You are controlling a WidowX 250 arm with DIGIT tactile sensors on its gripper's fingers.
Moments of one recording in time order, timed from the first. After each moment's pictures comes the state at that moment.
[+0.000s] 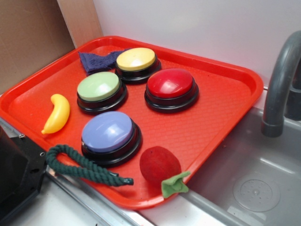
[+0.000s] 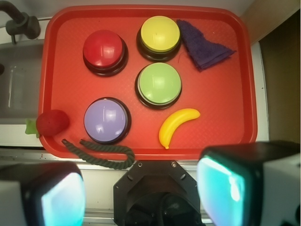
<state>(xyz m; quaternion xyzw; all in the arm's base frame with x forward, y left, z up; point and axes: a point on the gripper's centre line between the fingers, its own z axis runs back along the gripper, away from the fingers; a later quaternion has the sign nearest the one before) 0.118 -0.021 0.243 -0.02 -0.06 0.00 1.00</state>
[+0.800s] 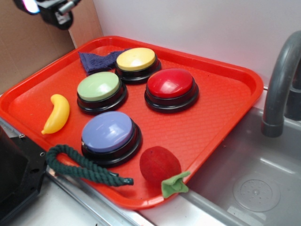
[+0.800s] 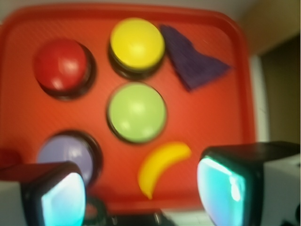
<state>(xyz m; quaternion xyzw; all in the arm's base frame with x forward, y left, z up) 0.192 0.011 0.167 0.01 -0.06 0.00 1.00</state>
